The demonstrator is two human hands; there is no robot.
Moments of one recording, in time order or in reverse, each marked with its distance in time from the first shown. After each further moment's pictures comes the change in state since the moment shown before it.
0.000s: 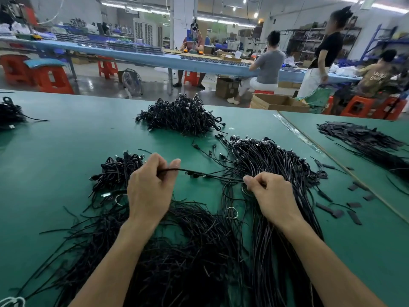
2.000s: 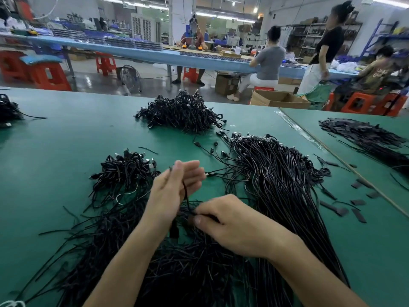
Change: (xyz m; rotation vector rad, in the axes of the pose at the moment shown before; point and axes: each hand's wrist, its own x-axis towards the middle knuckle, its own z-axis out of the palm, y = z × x) left_hand -0.013 0.026 0.003 -0.892 -0.373 -0.535; right_hand -0.040 -0.074 0.019 -0.034 -0.669 -0.406
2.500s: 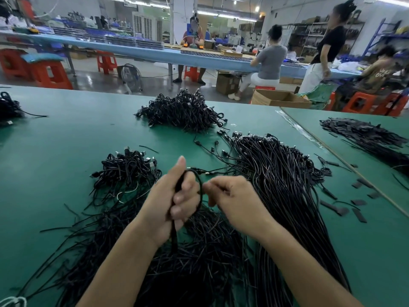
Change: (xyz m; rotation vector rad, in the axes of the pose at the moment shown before) left_hand -0.011 0.018 -0.002 -0.425 -0.315 -0.257; right_hand 0.013 0.017 0.001 0.300 0.359 0.094
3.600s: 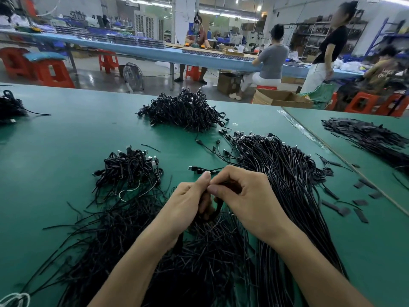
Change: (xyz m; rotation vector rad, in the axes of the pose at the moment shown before) left_hand 0.003 -0.021 0.003 0.719 0.179 0.023; right_hand -0.008 -0.005 -0.011 0.043 0.116 -0.220
